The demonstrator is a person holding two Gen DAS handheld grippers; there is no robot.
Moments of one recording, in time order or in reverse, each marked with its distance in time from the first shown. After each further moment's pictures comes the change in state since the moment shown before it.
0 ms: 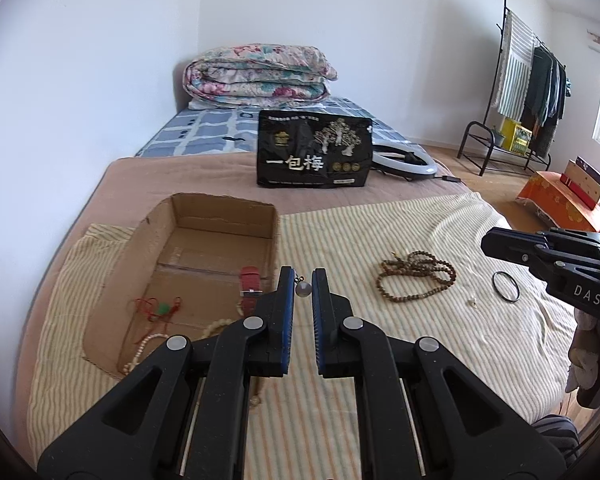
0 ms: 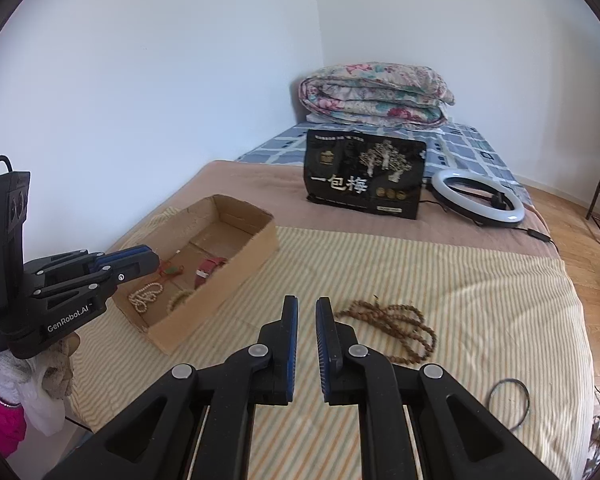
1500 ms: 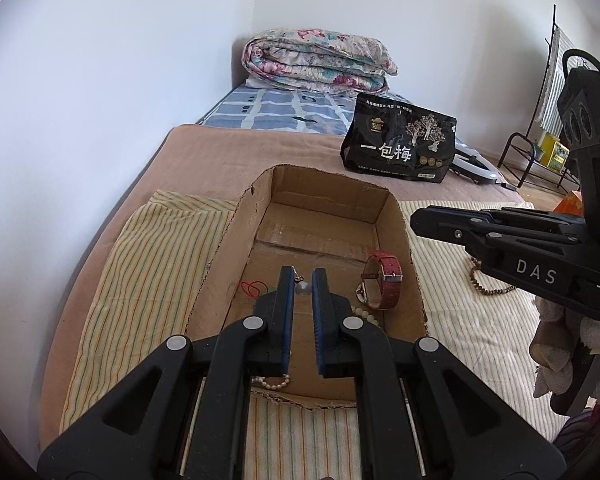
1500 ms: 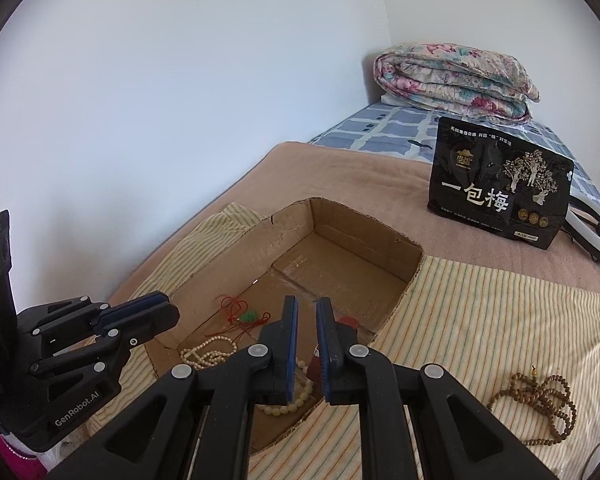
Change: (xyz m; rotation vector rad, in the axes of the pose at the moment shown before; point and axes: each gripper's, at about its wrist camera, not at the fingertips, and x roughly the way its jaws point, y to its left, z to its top) left arm 0.018 0.111 -0.019 -0.103 0.038 0.103; right arm 0.134 0.120 0.052 -0.061 0.077 0.173
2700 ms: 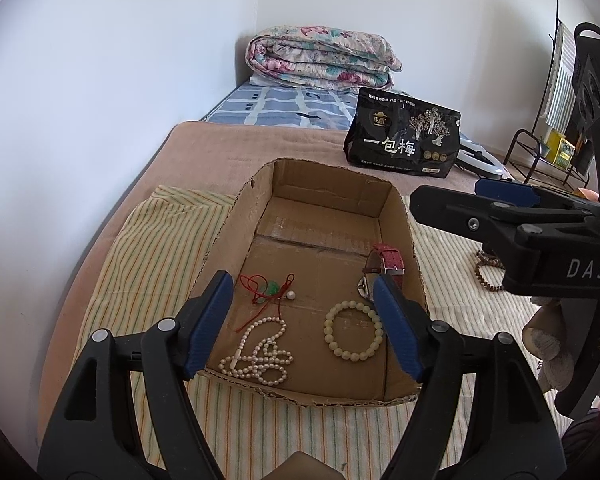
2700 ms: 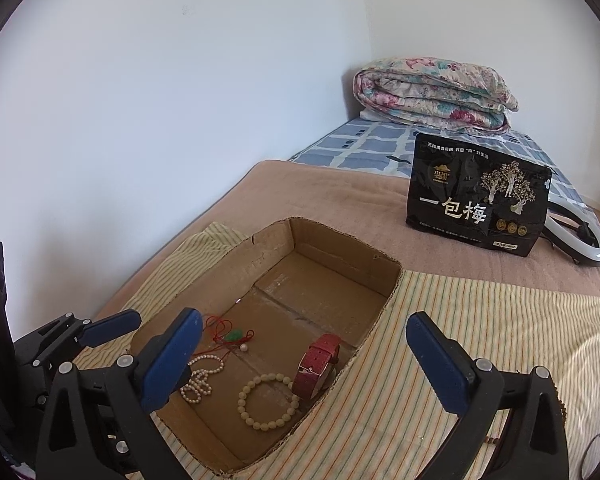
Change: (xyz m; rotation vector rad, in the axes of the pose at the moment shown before) left arm 0.003 -0.005 -0.007 0.005 0.007 0.025; right arm -0.008 -0.001 0.004 0.026 -0.064 -0.078
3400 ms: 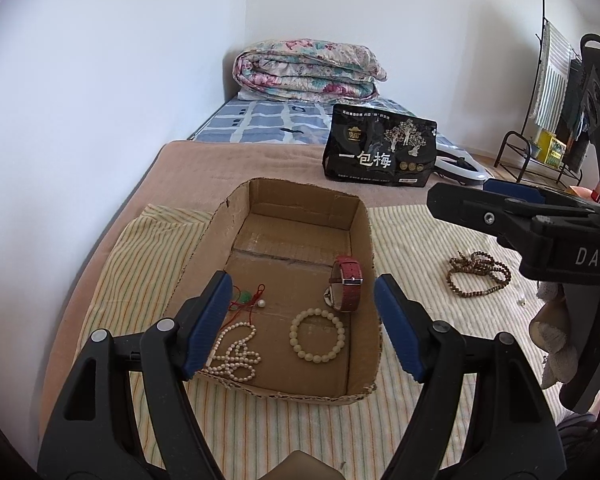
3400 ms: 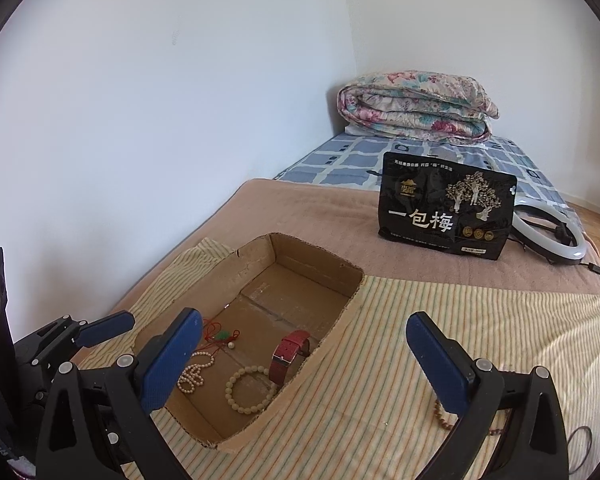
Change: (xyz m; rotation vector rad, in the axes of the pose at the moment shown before) left arm -0.029 -0.033 0.009 0.028 -0.039 -0.015; right arm -0.047 -0.024 -0.001 0.023 -0.051 -0.024
